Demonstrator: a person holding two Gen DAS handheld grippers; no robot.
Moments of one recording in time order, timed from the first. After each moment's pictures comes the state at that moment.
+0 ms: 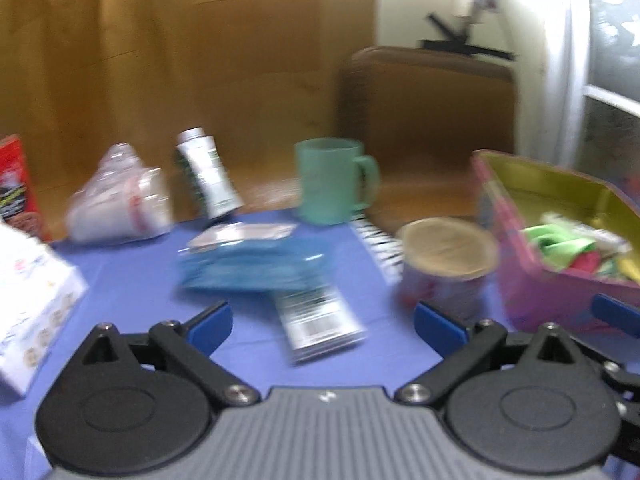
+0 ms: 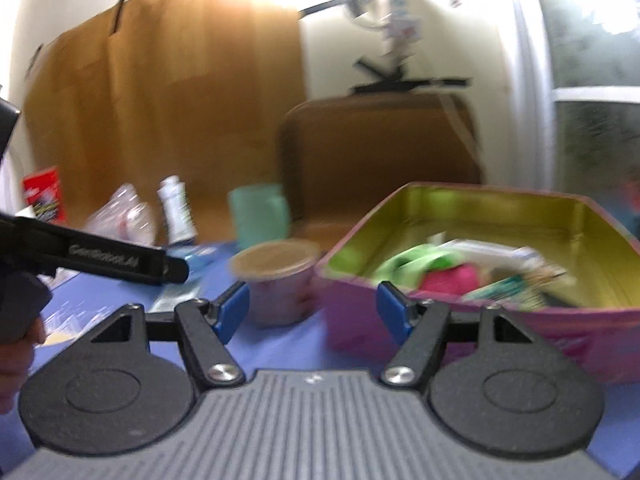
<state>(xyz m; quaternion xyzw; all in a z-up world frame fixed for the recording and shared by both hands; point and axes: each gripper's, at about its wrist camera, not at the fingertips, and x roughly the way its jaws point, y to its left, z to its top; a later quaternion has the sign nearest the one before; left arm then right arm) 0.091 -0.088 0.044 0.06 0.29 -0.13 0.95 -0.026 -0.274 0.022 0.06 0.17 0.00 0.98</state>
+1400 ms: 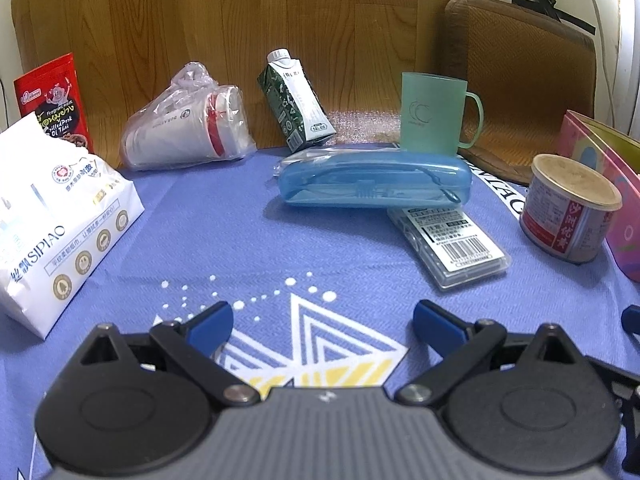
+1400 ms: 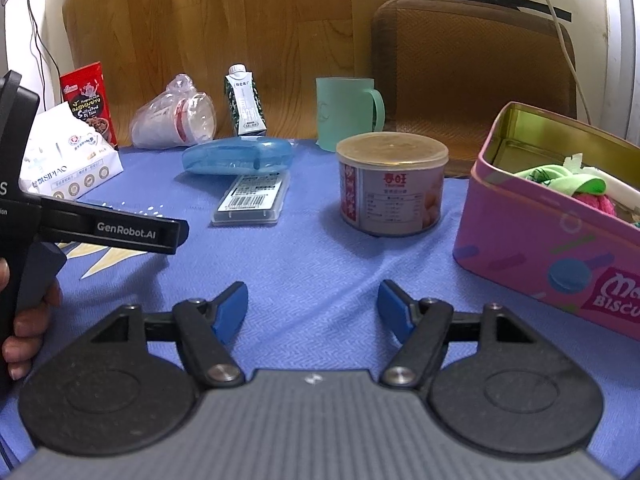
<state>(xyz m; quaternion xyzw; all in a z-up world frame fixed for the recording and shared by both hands) 0.111 -0.031 -0.009 0.04 0.34 -0.06 0.94 0.014 -0.223 -0.017 0.02 0.28 0.07 0.96</state>
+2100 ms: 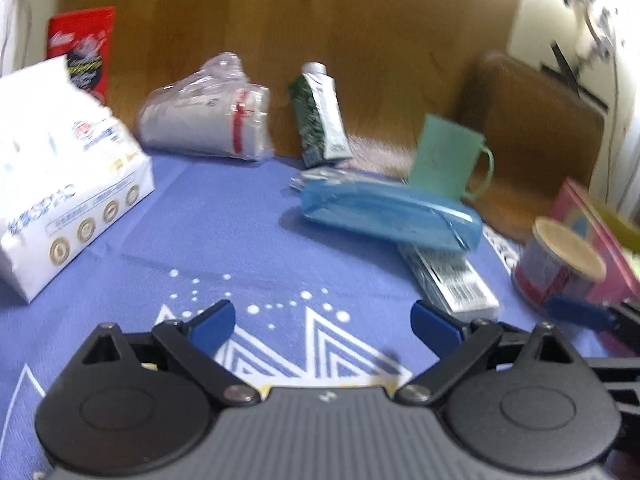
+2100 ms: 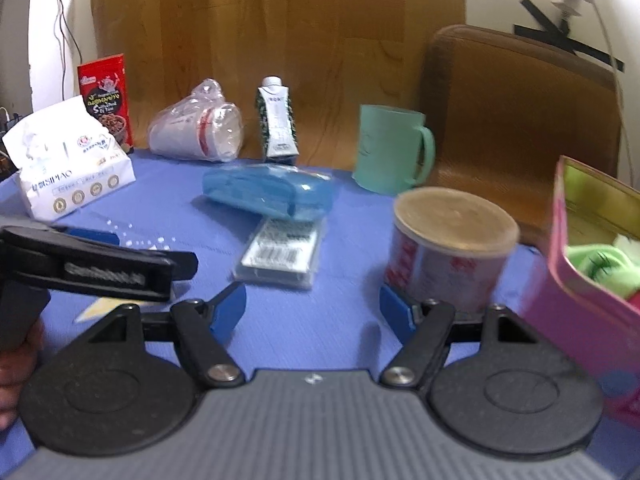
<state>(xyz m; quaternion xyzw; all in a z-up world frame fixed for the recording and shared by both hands) 0.110 0.005 -0.008 -0.08 0.32 -0.07 0.94 0.064 -0.187 -0.006 -0.02 0.26 0.11 0.96</state>
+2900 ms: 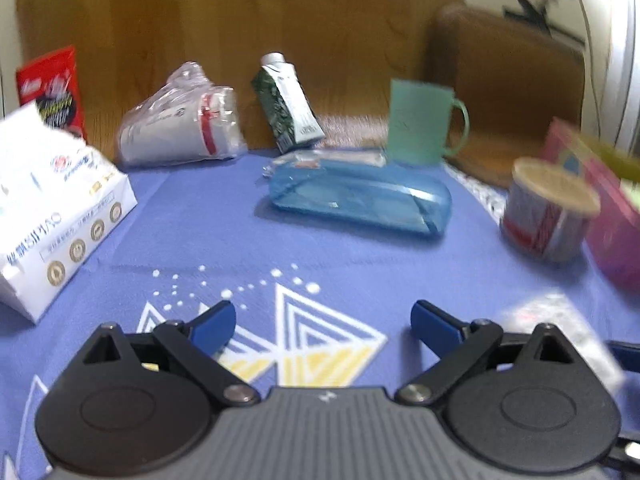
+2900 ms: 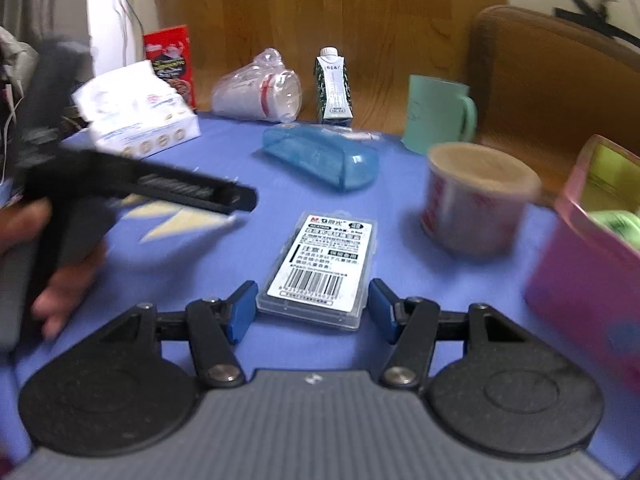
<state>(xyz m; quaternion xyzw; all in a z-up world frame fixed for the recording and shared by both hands) 0.096 -0.039 -0.008 0.04 0.34 -0.07 0.94 -0.009 -0.220 -0.013 -0.04 0.29 0.19 0.94</state>
